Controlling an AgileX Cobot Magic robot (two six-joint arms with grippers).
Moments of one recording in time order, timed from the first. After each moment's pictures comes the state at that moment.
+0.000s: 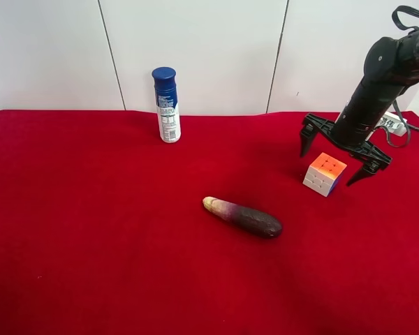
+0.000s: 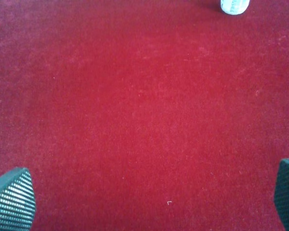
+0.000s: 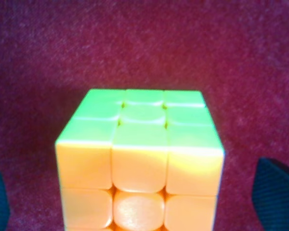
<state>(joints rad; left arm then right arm) 0.08 -0.01 -0.51 -0.16 1.07 0.17 0.04 1.99 -1.28 0.13 0.79 0.67</state>
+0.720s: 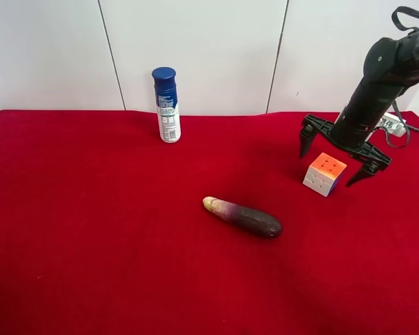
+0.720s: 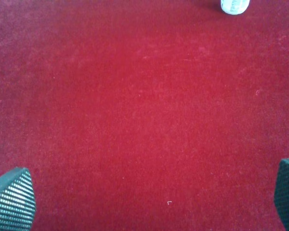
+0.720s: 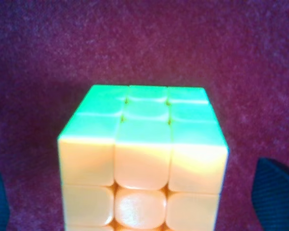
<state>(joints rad) 0.08 -0.01 -0.51 -0.16 1.07 0.17 0.04 2.00 -1.28 0.15 0.81 0.67</state>
